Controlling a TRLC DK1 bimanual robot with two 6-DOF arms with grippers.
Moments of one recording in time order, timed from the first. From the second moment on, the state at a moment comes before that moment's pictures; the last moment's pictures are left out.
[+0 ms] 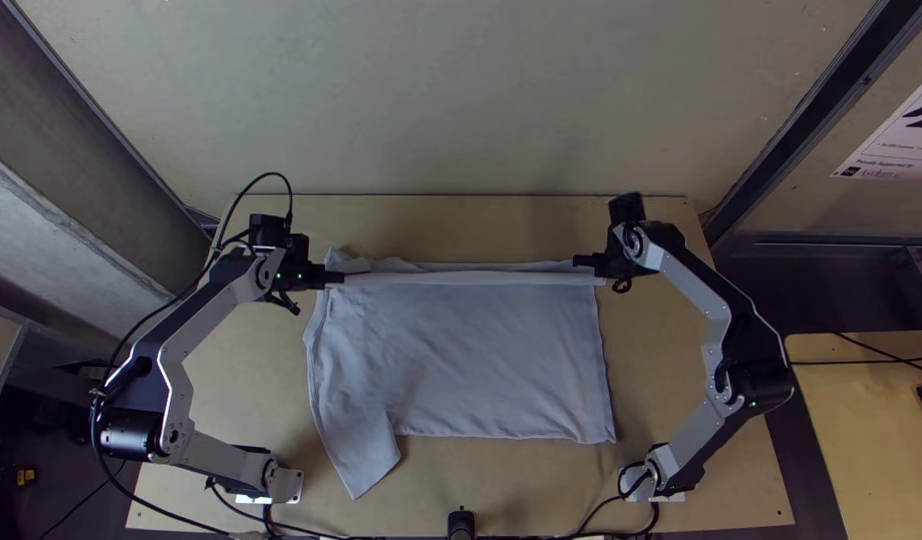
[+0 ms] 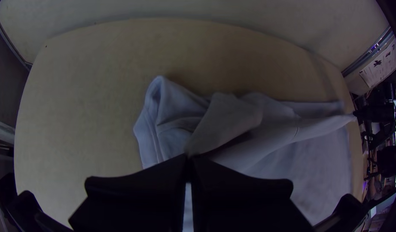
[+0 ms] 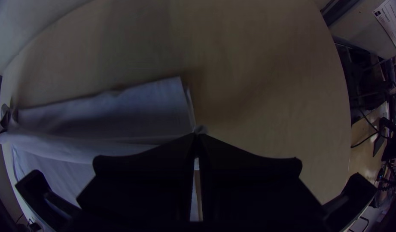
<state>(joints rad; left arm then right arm) -0.04 1.54 1.15 -0.50 0.15 -0.03 0.17 1.82 1.38 -0.73 0.10 0.23</state>
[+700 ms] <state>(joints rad) 0.00 1.42 0.93 -0.54 0.15 -0.03 0.17 1.71 1.15 -0.65 0.14 0.23</state>
